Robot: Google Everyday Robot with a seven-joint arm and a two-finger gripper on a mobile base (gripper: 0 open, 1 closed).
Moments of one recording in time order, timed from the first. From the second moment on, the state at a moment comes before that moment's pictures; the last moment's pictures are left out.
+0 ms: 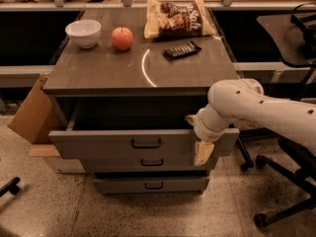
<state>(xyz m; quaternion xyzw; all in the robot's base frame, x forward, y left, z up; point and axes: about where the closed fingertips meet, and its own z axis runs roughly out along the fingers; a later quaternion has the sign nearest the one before) 0.557 -0.129 0.635 -0.75 0.65 0.02 0.16</state>
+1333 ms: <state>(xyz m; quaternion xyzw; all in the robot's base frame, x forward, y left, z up) 0.491 -0.127 0.651 -0.76 0.64 0.06 0.10</state>
